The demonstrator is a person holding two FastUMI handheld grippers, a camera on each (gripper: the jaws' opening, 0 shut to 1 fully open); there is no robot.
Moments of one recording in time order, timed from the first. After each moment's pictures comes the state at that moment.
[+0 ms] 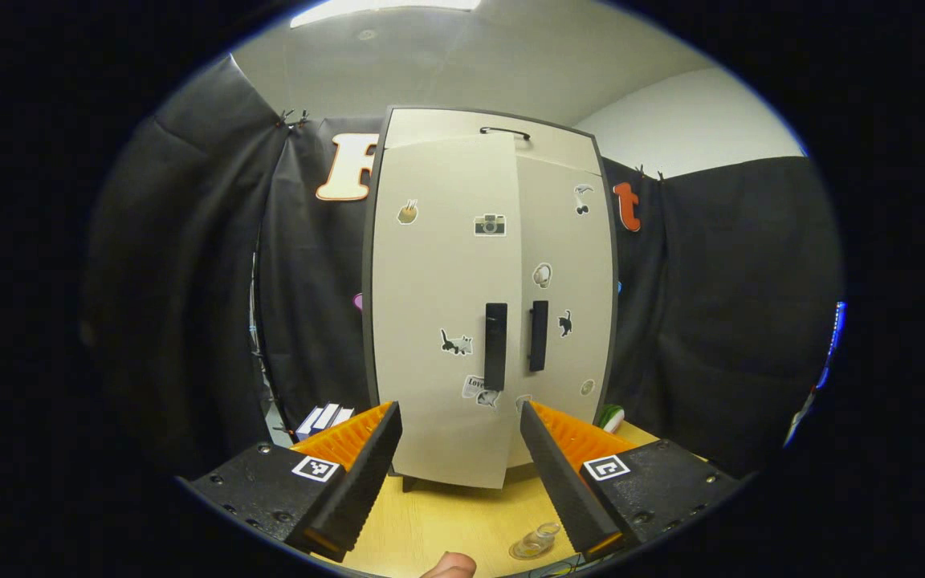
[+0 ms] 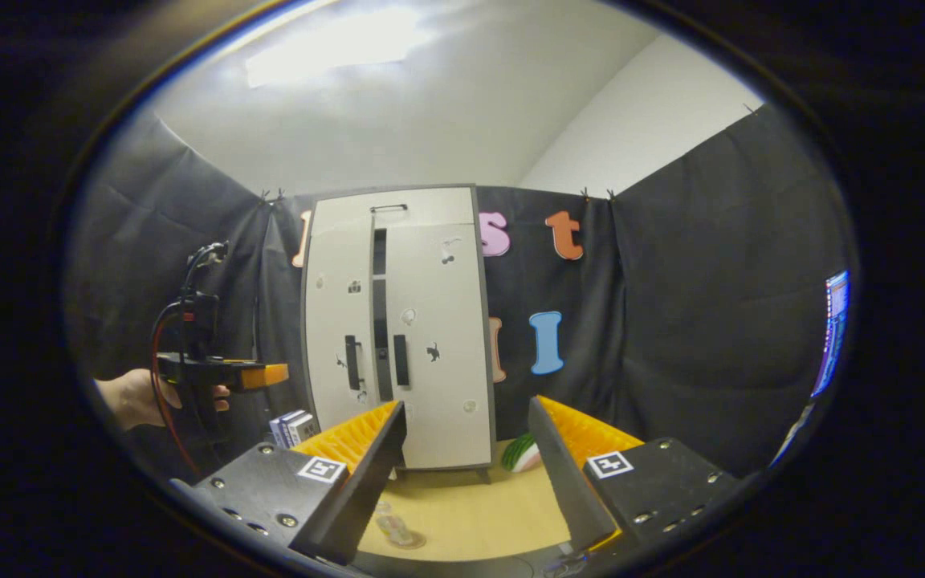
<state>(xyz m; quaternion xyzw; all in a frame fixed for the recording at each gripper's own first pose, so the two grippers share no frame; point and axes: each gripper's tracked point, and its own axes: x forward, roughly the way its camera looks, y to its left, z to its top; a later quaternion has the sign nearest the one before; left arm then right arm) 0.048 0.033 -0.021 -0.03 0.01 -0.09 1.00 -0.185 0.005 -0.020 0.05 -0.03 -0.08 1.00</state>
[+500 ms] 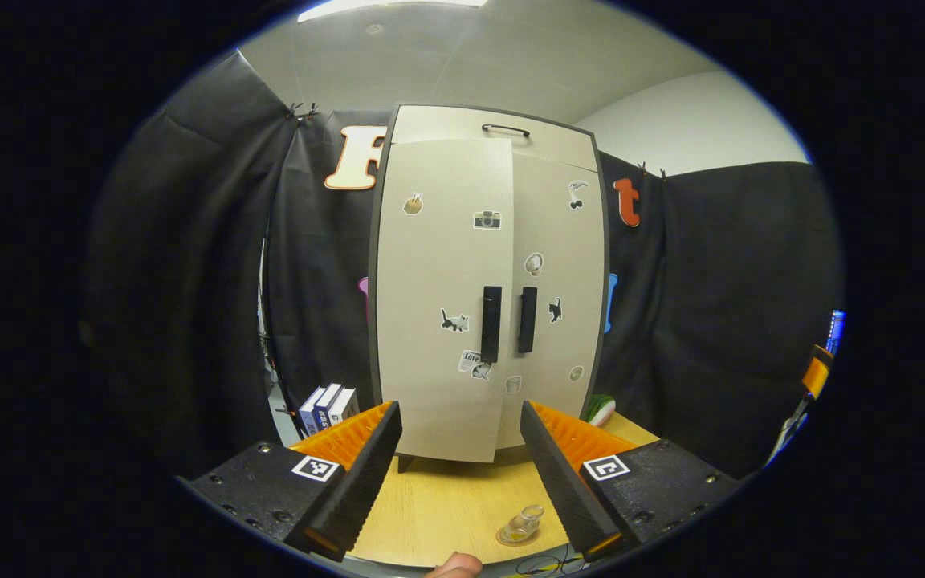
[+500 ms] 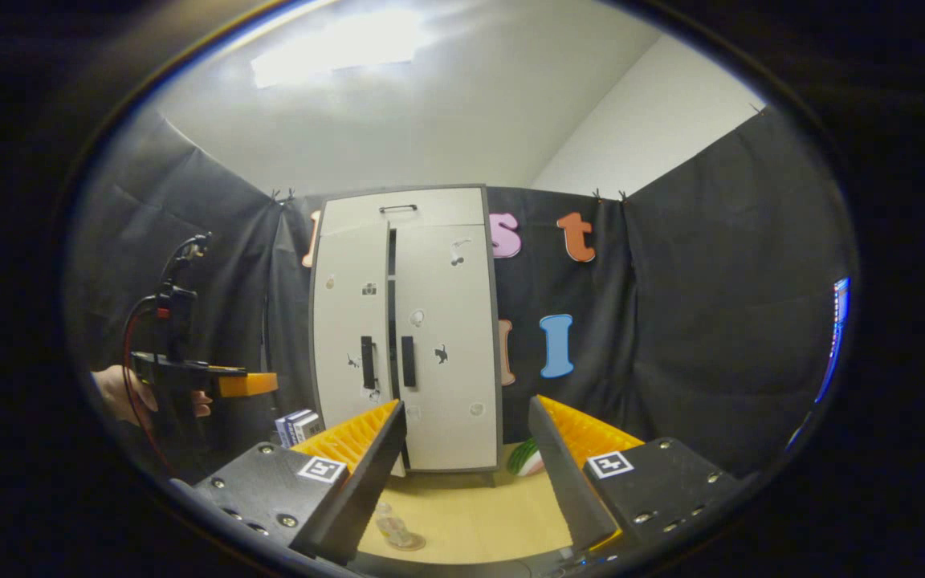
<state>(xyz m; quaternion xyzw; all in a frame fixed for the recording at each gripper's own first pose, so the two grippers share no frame) 0.015 0.025 -0.030 -0.04 0.03 -0.09 0.99 -0.168 -0.002 -0.024 0.03 -0.02 -0.06 1.00</state>
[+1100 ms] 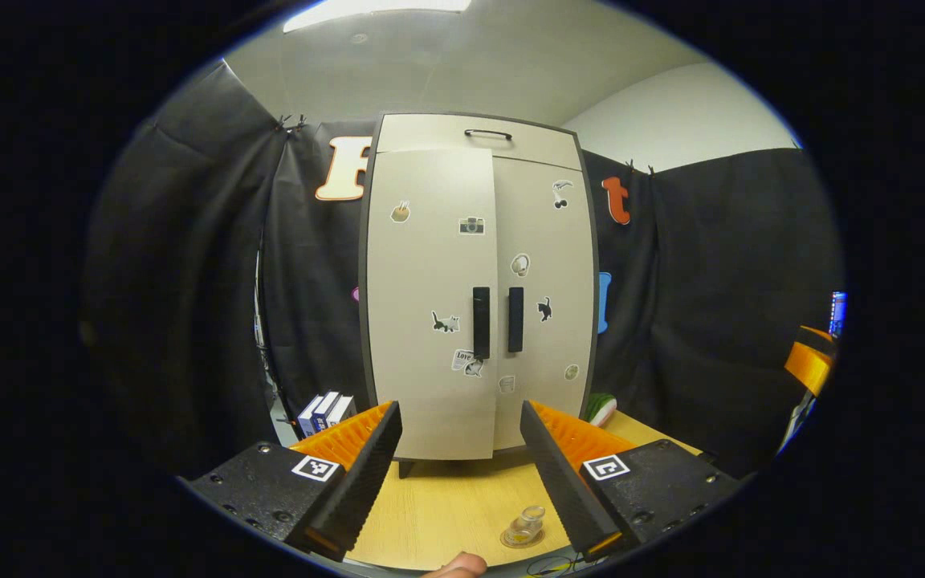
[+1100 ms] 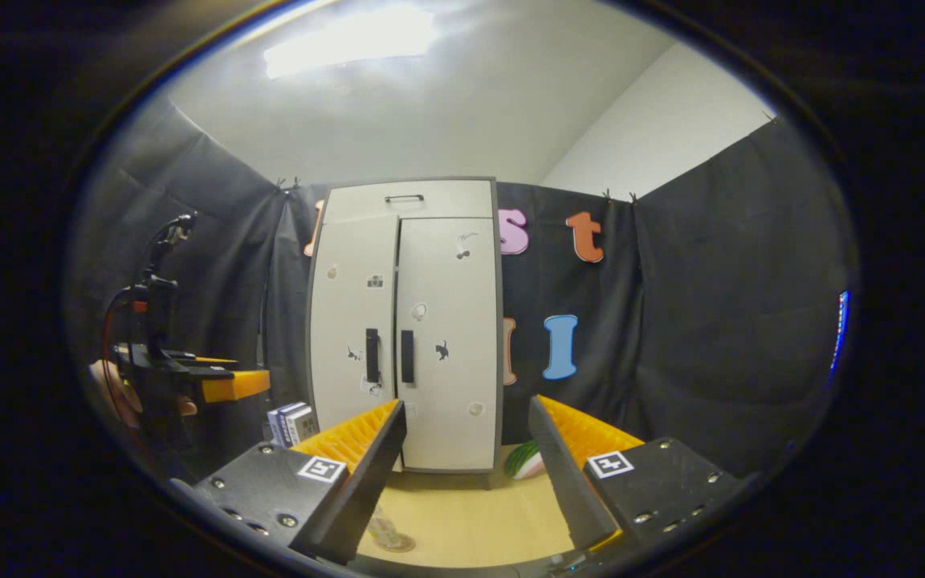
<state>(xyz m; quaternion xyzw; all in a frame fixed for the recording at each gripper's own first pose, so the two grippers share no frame) 0.016 0.010 -0.034 -0.02 0.00 -0.09 1.00 -0.135 0.003 -0.030 0.01 -0.02 -0.06 1.00</state>
